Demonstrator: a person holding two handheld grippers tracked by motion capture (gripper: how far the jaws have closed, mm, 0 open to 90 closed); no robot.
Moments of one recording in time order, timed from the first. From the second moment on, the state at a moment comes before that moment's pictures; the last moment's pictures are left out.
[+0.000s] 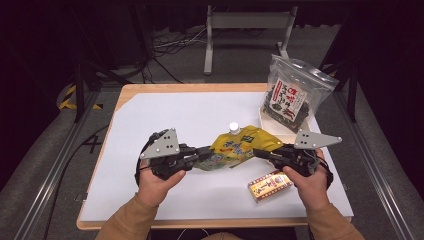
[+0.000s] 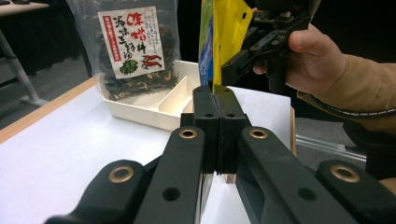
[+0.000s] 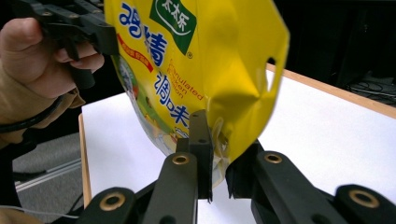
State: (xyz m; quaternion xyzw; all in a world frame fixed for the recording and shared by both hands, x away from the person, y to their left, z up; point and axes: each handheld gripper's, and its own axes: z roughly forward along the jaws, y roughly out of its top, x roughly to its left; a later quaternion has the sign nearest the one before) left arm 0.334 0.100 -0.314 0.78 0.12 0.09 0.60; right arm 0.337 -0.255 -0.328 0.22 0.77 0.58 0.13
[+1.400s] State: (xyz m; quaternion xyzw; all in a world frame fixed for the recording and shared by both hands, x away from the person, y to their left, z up) left arm 0.368 0.129 -0.341 0.78 0.21 0.11 0.58; right arm 0.343 -0.298 -0.228 0.26 0.83 0.44 0.23
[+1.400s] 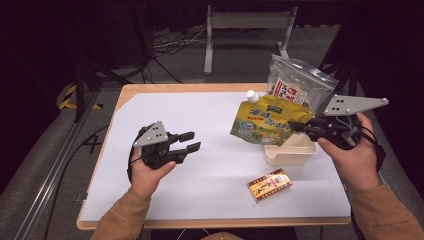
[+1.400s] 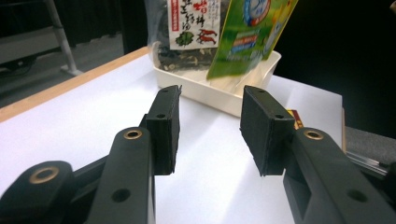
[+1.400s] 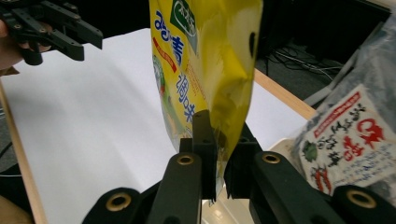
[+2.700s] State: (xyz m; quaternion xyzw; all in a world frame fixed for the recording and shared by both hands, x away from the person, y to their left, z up) left arm 0.372 0.129 -0.347 0.79 0.23 0.11 0.56; right arm 0.368 -0.346 -0.227 0.34 0.84 0.34 0.25
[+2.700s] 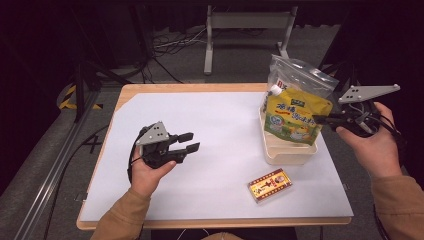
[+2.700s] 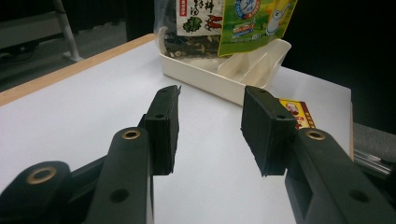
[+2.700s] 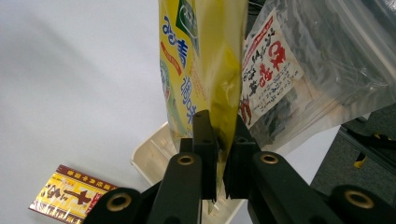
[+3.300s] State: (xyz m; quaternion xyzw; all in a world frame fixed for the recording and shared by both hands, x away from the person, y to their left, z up) left arm 0.372 0.127 -0.348 0.79 0.23 0.11 0.56; right arm 0.379 -0.346 -0.239 0.34 0.85 0.31 0.23
